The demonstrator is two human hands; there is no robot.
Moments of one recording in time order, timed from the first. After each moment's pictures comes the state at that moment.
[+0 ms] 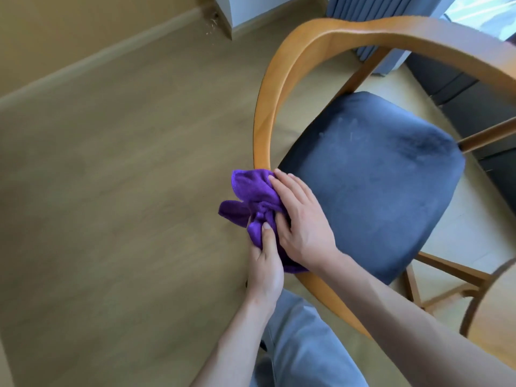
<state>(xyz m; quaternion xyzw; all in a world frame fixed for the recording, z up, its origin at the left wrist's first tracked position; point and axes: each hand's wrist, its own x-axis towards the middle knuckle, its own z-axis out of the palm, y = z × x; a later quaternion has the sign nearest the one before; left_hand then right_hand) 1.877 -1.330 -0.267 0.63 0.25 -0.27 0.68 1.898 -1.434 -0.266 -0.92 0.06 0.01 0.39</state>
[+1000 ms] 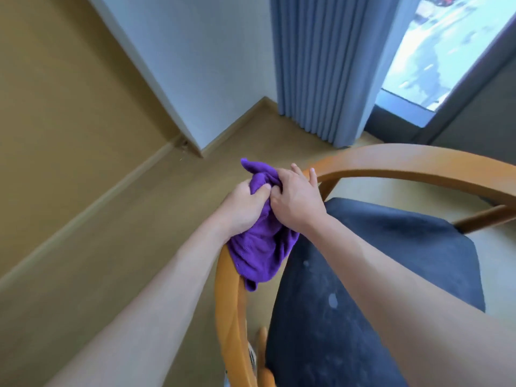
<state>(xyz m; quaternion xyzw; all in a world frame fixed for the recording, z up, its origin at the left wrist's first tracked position) 2.251 -1.523 -0.209 0.84 -0.20 -0.34 0.38 2.182 -1.634 -0.250 -0.89 0.26 -0.01 0.38</state>
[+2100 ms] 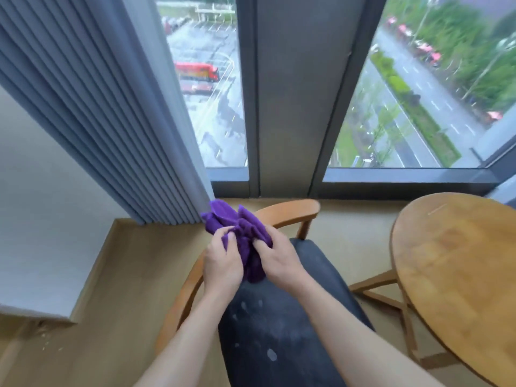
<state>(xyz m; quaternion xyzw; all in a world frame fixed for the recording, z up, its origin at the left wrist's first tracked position) 2.161 -1.679 -0.138 0.75 -0.39 -0.29 0.45 2.042 -1.712 -0.138 -0.60 0.53 -0.29 0.53</state>
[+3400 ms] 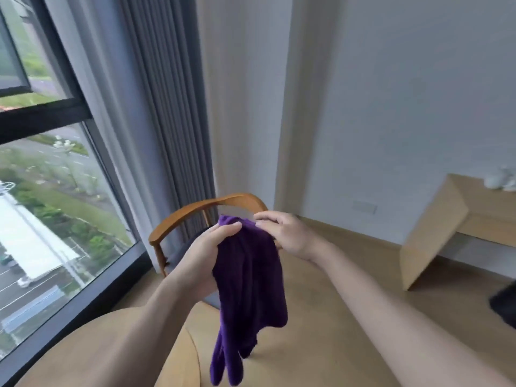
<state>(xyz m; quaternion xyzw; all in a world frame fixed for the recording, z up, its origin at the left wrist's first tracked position) 1.202 -1.580 0.213 0.21 -0.54 -0.81 0.07 1.058 -1.445 0.218 -0.33 0.78 -0.47 0.25</state>
